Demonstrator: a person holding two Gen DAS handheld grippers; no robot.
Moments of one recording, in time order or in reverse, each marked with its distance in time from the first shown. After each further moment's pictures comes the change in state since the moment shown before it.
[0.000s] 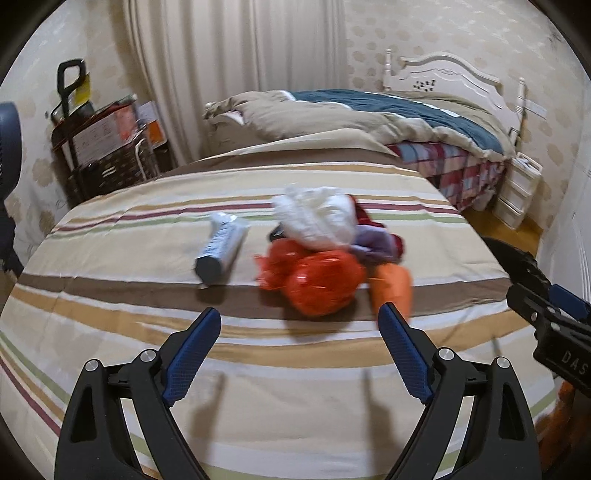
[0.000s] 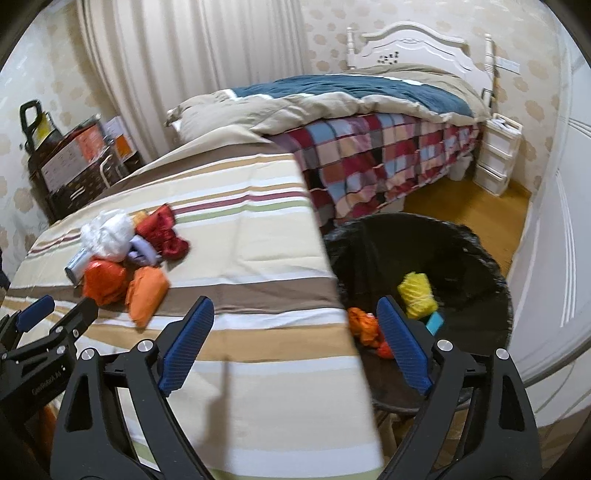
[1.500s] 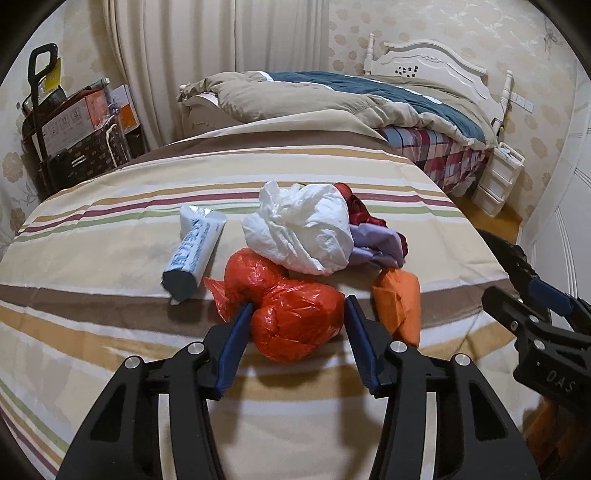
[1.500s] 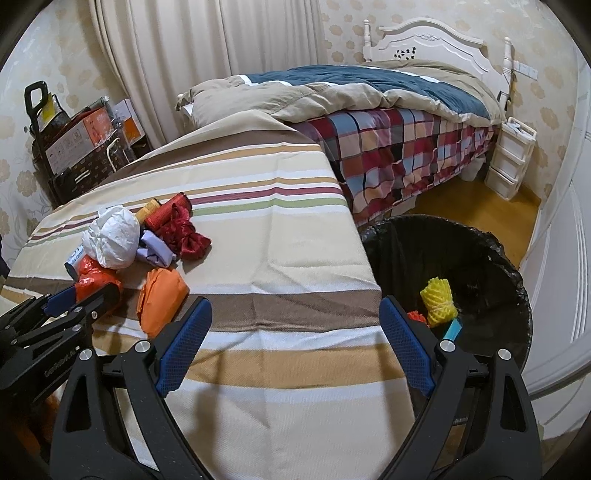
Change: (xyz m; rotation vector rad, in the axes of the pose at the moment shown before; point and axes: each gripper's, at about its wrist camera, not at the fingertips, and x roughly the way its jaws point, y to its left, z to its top) left arm 0.029 0.007 0.013 0.021 0.075 -0.121; right arm 0.023 0.021 0.009 -0.048 0.042 0.015
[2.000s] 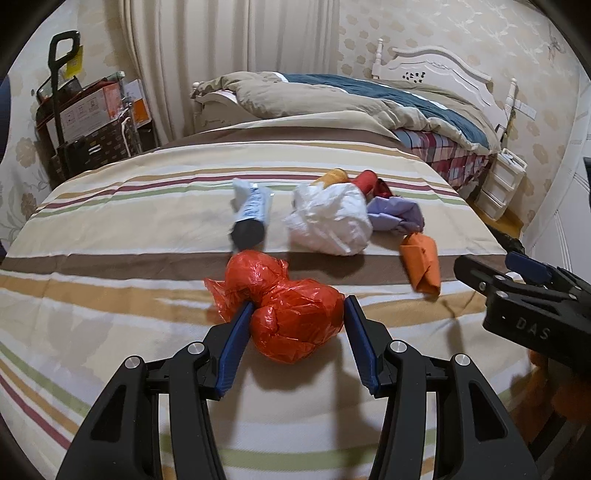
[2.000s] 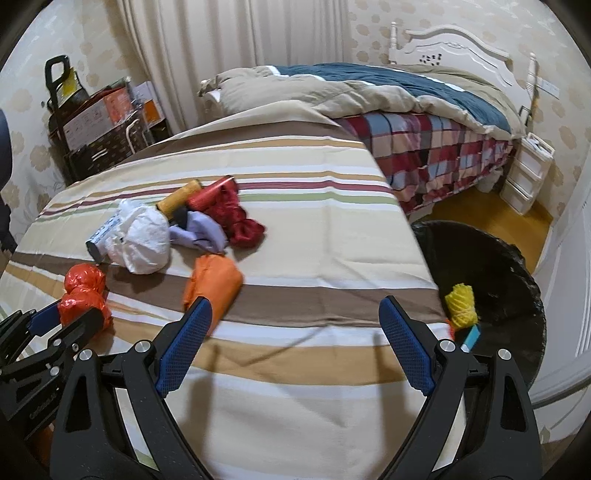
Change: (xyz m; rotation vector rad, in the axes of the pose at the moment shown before) left arm -0.030 0.033 -0.028 -0.031 -0.008 0.013; right arm 0.003 0.047 -0.005 -0.084 0.024 0.039
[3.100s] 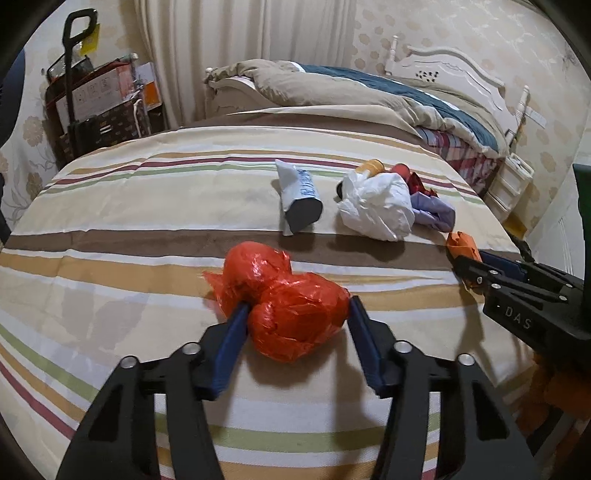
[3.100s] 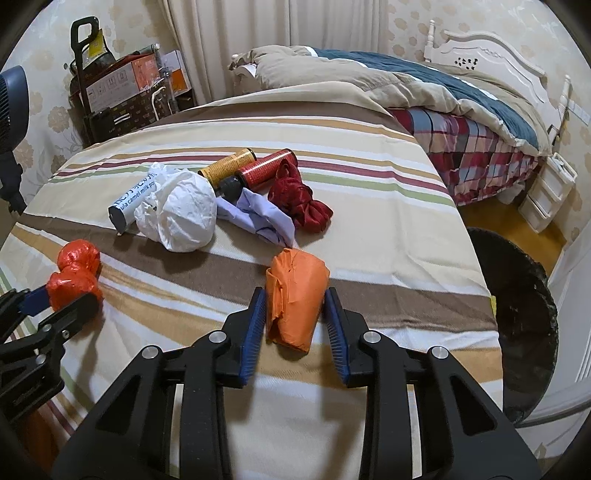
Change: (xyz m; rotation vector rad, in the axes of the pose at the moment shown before) left arm -0.003 0.034 -0.009 -0.037 0.038 -0.002; right arm 0.012 0.037 -0.001 -0.107 0.075 0.042
